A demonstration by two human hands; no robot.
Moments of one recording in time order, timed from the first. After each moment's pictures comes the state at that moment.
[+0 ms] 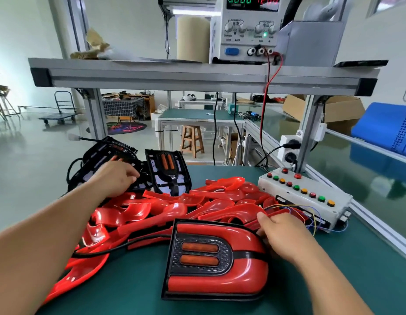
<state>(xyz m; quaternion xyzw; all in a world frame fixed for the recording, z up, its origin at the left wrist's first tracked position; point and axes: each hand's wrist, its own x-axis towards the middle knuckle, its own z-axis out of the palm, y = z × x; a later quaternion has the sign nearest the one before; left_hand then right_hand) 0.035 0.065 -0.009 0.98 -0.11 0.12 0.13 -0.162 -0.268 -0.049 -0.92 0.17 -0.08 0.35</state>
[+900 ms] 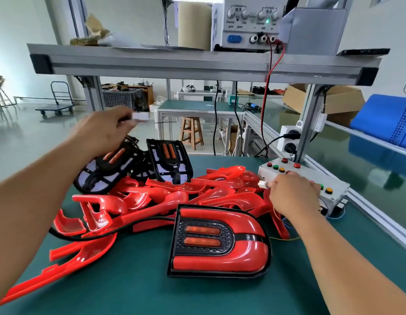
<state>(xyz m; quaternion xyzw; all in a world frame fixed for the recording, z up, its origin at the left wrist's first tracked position) 0.004 0.067 0.066 0.94 -0.15 0.26 0.15 -0.119 -0.297 -0.039 -0.95 0.24 -0.19 0.01</state>
